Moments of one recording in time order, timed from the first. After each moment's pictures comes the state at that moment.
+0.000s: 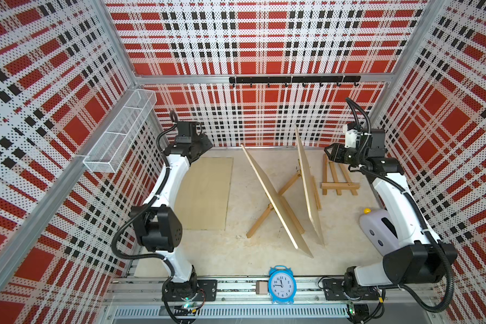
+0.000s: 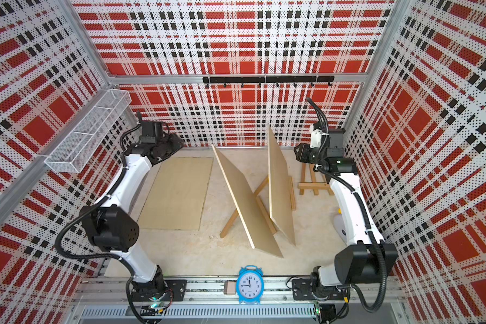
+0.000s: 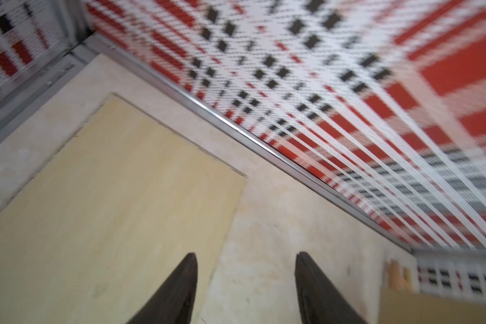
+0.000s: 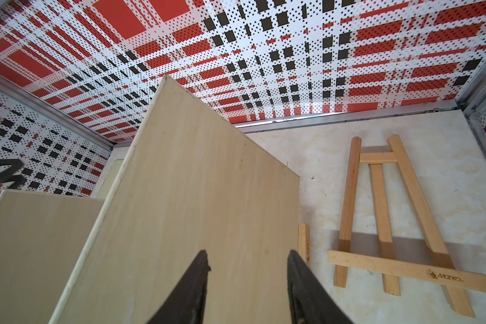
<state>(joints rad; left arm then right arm) -0.11 1.68 1.76 -0.65 0.01 -0.58 0.03 1.45 1.56 -0.67 -0.29 0.21</state>
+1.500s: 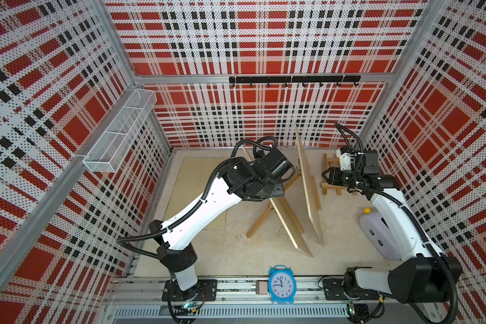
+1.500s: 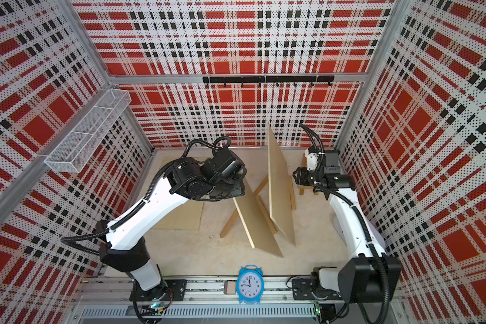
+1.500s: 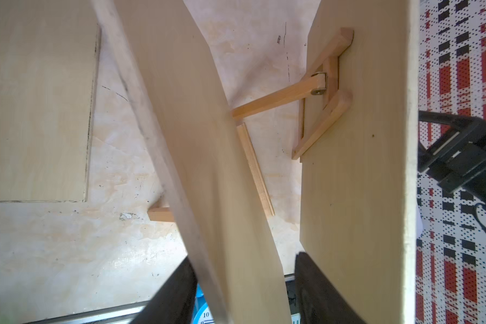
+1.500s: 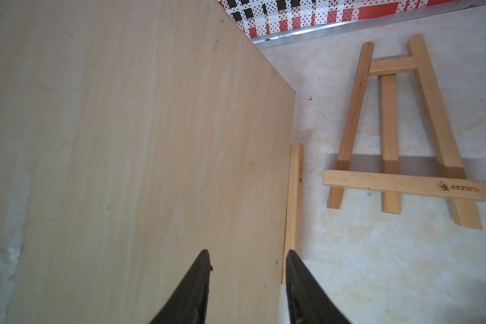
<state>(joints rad) -1.01 1.76 2.21 -1.46 -0.27 -1.03 0.03 1.30 1.24 -0.70 -0.31 0.15</state>
